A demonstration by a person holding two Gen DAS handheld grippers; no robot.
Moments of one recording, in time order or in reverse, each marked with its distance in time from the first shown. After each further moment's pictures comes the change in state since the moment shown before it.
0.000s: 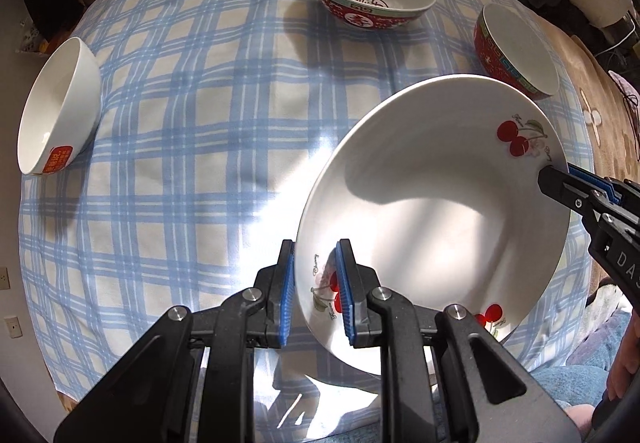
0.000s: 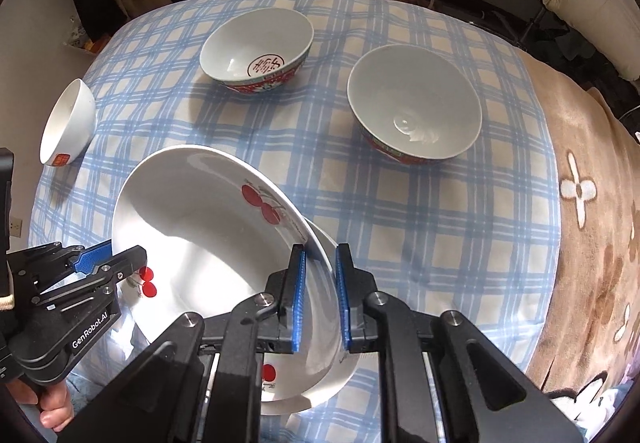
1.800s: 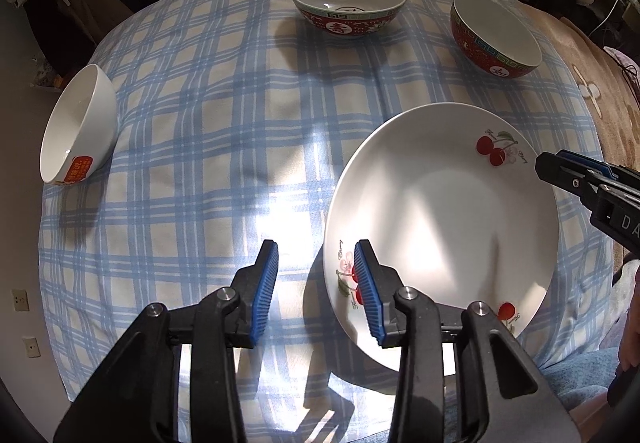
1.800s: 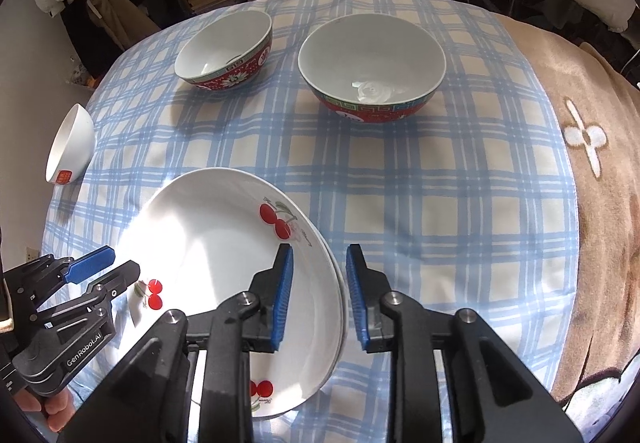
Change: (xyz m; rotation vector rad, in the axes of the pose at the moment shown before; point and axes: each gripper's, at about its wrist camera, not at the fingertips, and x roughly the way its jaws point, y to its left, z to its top) left arm -0.025 -0.026 -0.038 0.071 -0.122 0.077; right arm -0.001 -0.039 -0.038 0.117 -0.098 0.098
